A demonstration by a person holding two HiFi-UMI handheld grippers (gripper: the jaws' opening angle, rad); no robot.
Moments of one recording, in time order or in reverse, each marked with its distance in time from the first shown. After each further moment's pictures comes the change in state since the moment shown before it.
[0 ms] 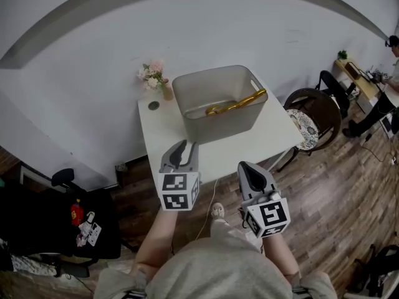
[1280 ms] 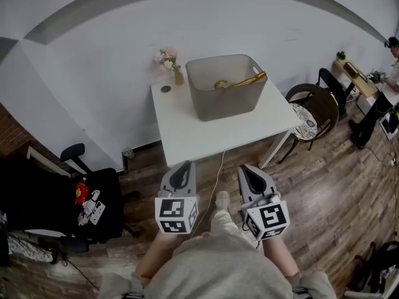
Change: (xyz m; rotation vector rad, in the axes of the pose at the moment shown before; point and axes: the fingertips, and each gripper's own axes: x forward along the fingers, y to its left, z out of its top) left arm -0.203 -0.044 -0.050 -0.055 -0.054 0.026; right arm -0.125 0.099 -0.007 -0.019 -0.025 0.035
